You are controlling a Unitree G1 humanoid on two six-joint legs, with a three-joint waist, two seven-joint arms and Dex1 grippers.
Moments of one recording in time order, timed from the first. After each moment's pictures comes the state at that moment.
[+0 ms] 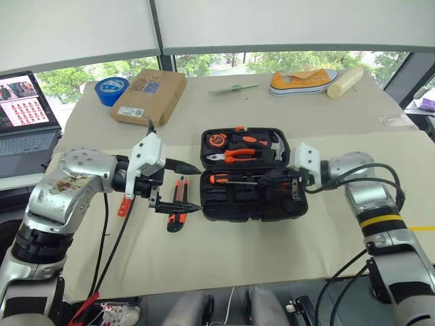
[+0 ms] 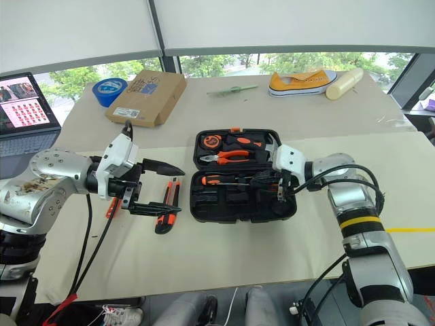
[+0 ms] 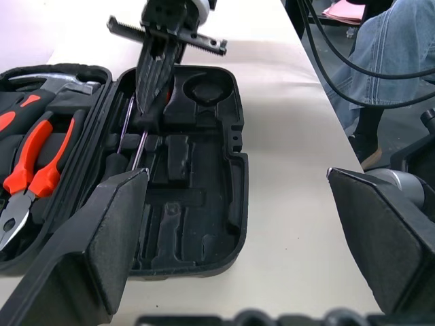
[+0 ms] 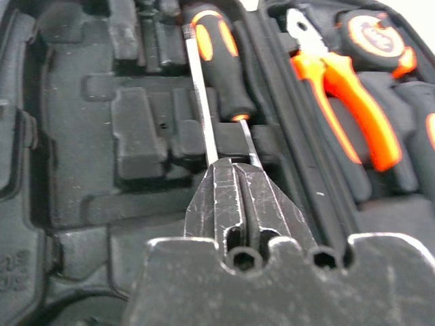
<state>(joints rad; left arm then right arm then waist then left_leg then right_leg) -0.57 0.83 -0.06 -0.27 -0.55 0.59 -1.30 -0.73 -0.64 0.18 0.50 0.08 -0.12 1.28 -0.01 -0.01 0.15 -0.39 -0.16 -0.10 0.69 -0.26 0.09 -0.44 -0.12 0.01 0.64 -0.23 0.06</state>
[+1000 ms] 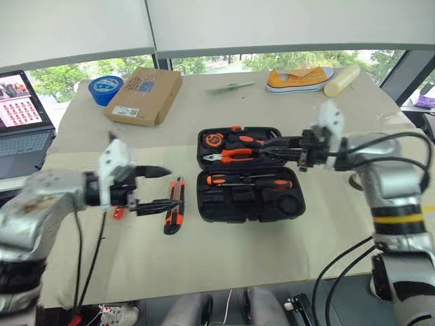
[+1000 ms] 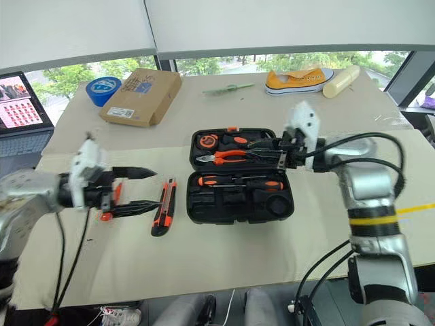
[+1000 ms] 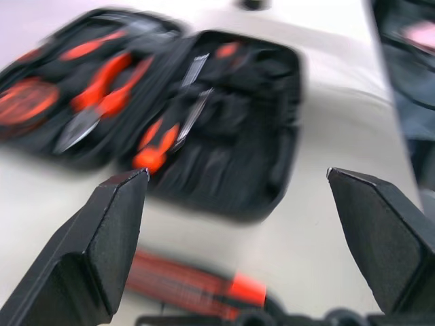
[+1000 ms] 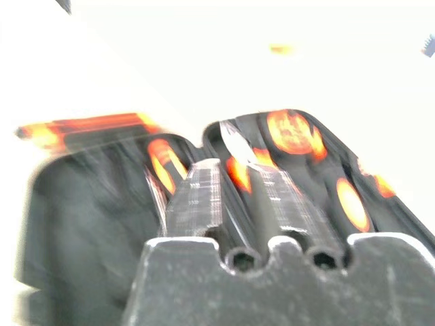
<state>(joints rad) -0.20 0.91 0.30 -0.40 -0.63 0.75 -1.09 -0.68 -0.69 -0.04 -0.08 0.46 0.56 1.20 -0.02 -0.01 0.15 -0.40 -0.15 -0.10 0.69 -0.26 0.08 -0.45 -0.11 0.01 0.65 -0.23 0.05</state>
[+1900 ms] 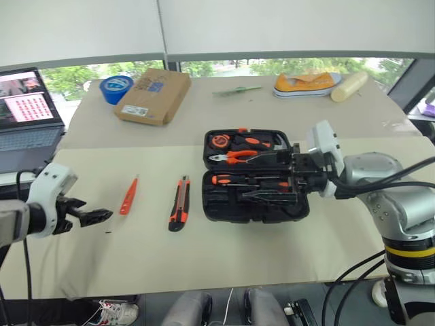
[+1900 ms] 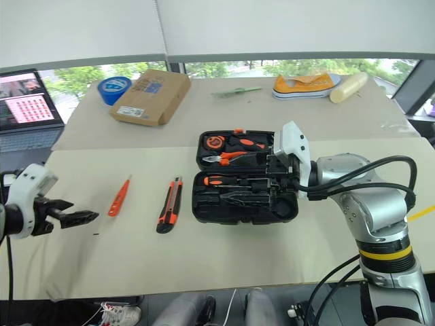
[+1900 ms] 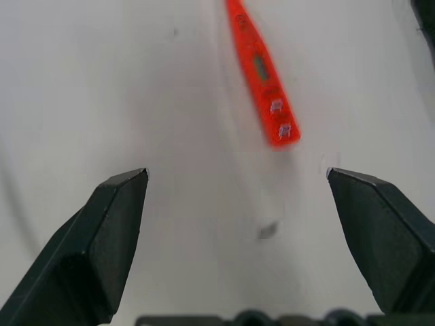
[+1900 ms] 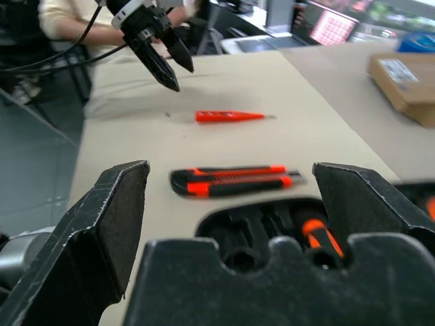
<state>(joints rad) -0.22 1.07 0.32 -0.30 -0.54 1.36 -0.76 -0.53 -0.72 -0.01 -0.39 0.63 0.68 1.08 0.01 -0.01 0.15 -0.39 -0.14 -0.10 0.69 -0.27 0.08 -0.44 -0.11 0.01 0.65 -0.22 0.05</state>
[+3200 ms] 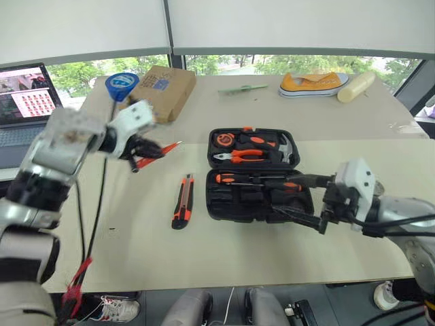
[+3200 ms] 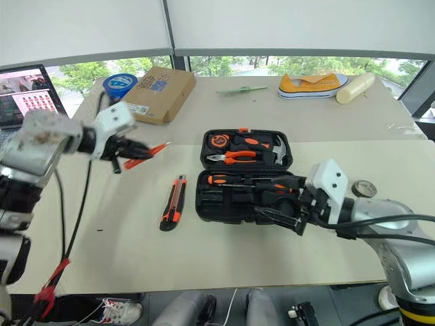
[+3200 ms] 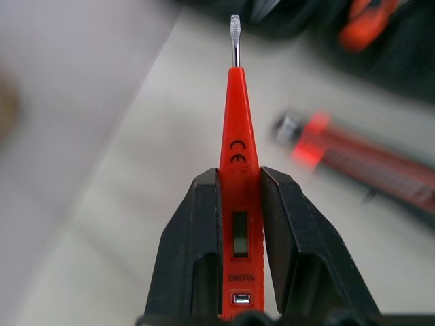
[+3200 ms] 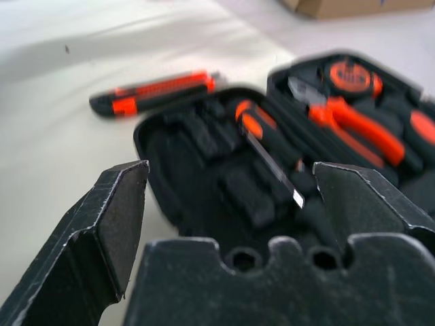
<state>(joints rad) -1.01 0.87 -0.36 0.20 -0.18 0.60 -1.24 -0.07 -0.85 -0.26 -0.59 0.62 0.66 0.88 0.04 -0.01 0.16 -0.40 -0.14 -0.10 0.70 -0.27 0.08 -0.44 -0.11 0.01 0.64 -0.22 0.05</state>
